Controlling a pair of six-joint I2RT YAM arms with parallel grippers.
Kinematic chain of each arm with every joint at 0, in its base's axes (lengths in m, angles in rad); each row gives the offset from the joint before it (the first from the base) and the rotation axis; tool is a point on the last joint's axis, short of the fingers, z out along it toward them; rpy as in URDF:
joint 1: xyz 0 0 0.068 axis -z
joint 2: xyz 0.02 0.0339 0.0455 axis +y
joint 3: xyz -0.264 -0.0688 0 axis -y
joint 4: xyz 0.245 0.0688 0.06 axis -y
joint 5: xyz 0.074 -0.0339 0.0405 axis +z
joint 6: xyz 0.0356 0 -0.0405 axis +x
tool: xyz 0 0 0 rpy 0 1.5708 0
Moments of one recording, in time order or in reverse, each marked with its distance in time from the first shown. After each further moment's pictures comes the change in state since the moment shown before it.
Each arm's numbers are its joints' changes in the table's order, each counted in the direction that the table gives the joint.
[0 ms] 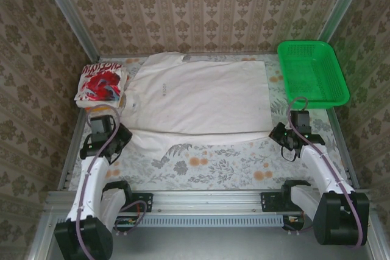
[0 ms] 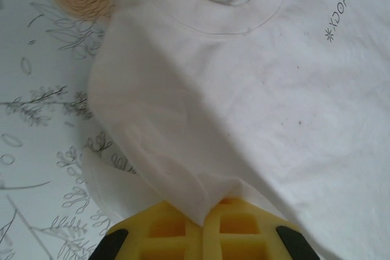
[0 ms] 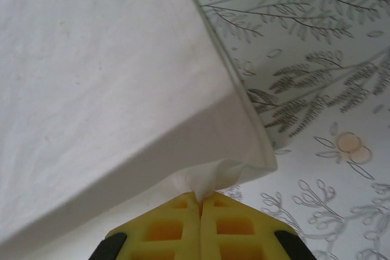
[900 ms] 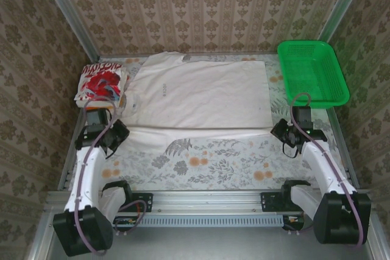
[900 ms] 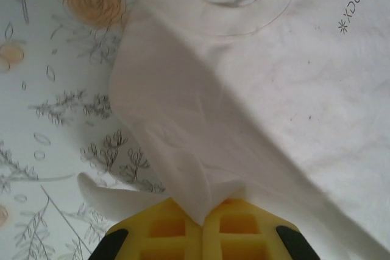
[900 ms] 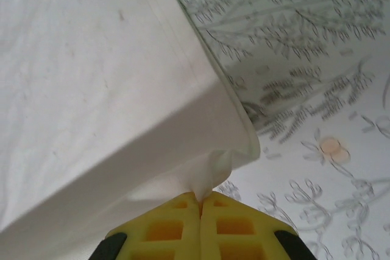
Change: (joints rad) left arm -0.034 0.151 0.165 -0.118 -0.008 0.117; right arm 0.000 0.040 0.098 -0.052 -0.037 0.028
